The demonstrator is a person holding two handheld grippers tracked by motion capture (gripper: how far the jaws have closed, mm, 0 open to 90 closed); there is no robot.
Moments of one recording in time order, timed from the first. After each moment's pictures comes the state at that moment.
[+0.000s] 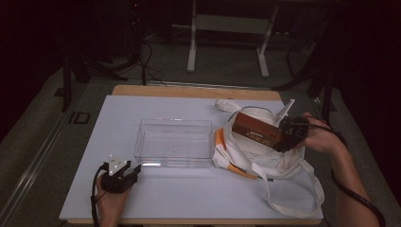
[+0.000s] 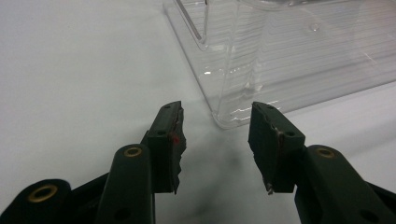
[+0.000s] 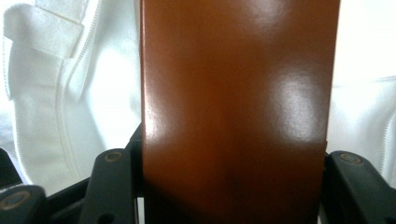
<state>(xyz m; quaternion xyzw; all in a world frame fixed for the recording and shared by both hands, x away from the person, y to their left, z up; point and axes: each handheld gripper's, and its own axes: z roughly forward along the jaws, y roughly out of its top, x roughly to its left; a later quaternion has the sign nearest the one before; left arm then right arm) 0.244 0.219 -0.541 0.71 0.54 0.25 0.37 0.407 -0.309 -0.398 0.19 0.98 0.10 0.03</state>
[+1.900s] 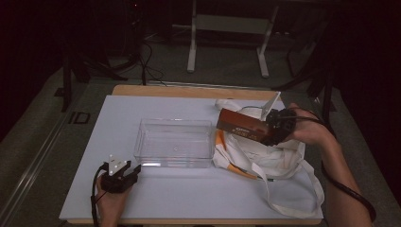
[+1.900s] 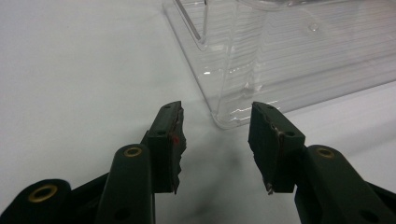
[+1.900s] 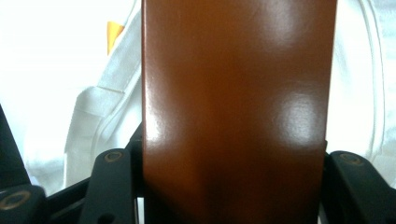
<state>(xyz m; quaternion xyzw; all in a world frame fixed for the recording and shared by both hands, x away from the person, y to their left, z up) 0.244 0.219 -0.541 0.71 0.54 0.25 0.37 0.407 -0.260 -0.370 0.13 0.98 0.11 0.05</state>
